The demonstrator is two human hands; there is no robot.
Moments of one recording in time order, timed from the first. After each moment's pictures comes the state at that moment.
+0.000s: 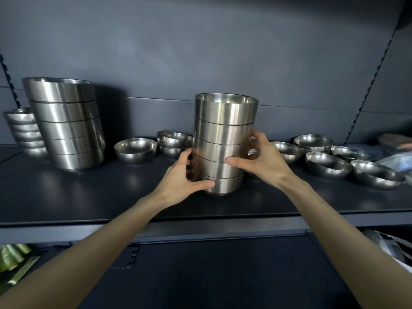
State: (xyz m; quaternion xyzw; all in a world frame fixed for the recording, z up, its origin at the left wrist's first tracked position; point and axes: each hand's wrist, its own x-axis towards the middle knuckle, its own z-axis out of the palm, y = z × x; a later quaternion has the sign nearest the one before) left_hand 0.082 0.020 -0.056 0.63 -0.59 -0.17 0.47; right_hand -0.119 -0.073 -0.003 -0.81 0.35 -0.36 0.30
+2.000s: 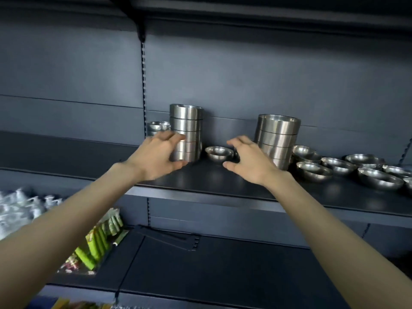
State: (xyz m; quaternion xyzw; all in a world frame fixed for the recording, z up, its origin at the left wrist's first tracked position) left_hand 0.207 0.306 0.038 0.76 -0.59 0.19 0.17; right_hand 0.022 0.159 0.042 -0.93 0.28 -0.22 0.03
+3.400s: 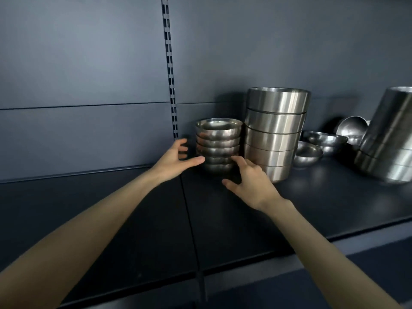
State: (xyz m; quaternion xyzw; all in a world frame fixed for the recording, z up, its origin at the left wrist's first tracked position) left_hand 0.606 0.144 -0.041 0.63 -0.60 -0.24 0.43; right_hand 0.386 0.139 -0.049 -0.84 0.47 -0.23 0.12
